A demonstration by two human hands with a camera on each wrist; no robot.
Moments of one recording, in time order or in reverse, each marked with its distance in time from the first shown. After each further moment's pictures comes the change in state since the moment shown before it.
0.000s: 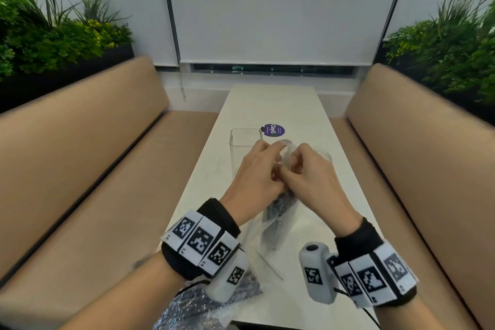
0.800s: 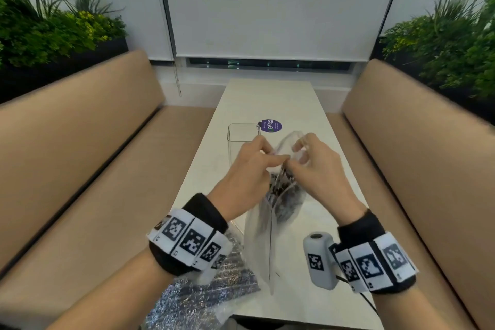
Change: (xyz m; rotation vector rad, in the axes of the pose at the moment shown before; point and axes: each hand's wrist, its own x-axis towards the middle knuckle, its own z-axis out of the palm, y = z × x) left_hand -0.005 -0.016 -0.004 0.173 -0.036 0.171; right_hand 0.011 0.015 -0.001 -0.108 0.049 -0.018
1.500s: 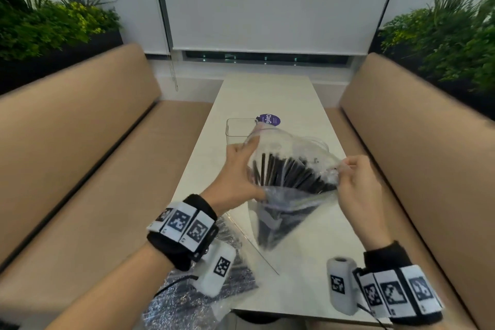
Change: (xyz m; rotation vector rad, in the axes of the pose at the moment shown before) left_hand -0.008 -0.026 0.010 -0.533 -0.117 -0.338; right_hand -0.035 0.063 -0.009 0.186 0.231 0.183
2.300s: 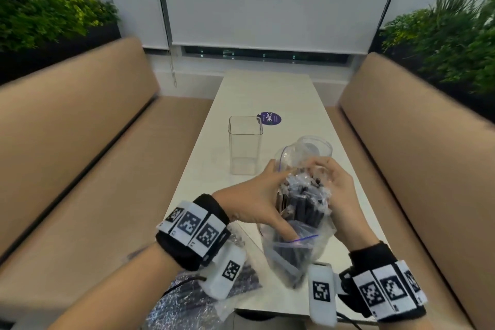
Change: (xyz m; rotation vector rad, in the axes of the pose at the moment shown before) left_hand -0.005 0.009 0.005 0.131 -0.461 0.083; right_hand -0.011 -0.023 0.031 0.550 -0.246 0.071
